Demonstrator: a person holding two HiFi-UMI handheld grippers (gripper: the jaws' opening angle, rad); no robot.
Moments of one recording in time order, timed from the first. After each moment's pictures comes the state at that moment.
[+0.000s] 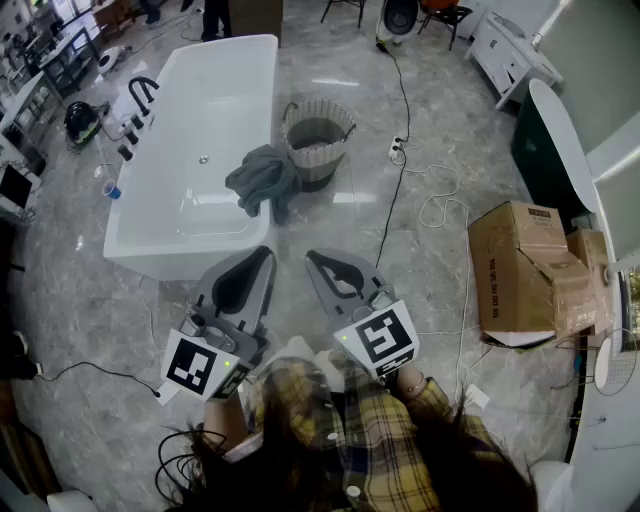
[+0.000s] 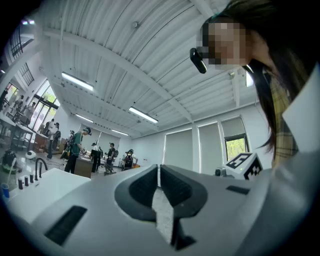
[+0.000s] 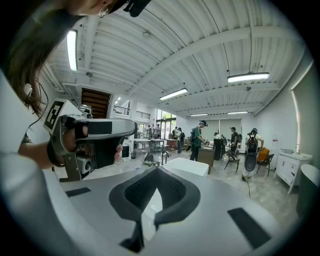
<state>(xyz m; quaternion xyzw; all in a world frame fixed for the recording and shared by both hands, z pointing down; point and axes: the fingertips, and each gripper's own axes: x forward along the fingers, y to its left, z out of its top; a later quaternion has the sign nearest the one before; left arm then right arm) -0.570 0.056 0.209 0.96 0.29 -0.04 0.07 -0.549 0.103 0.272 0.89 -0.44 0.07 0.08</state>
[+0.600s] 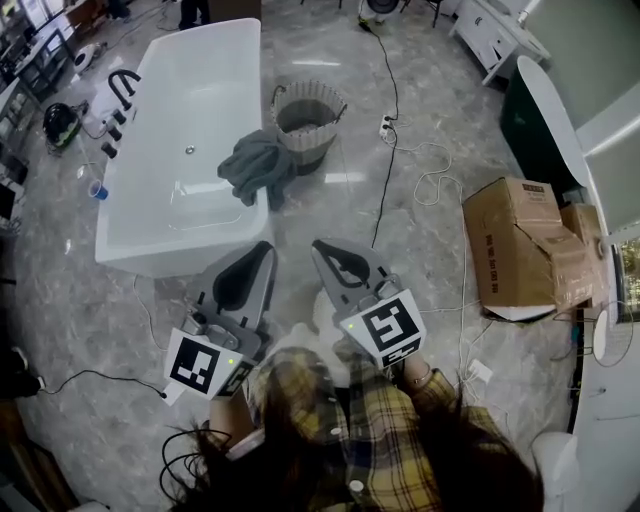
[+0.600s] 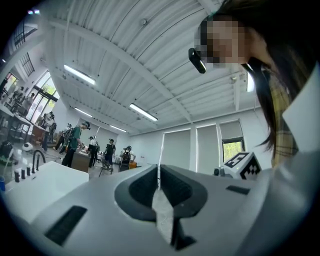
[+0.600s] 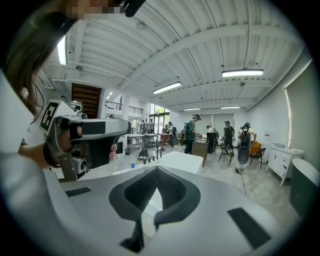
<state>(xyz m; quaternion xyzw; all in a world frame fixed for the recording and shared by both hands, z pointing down) -0.560 0.017 0.223 0.94 0.31 -0.06 0.09 -0.538 0.074 0.299 0.90 -0.41 0.10 0.07</state>
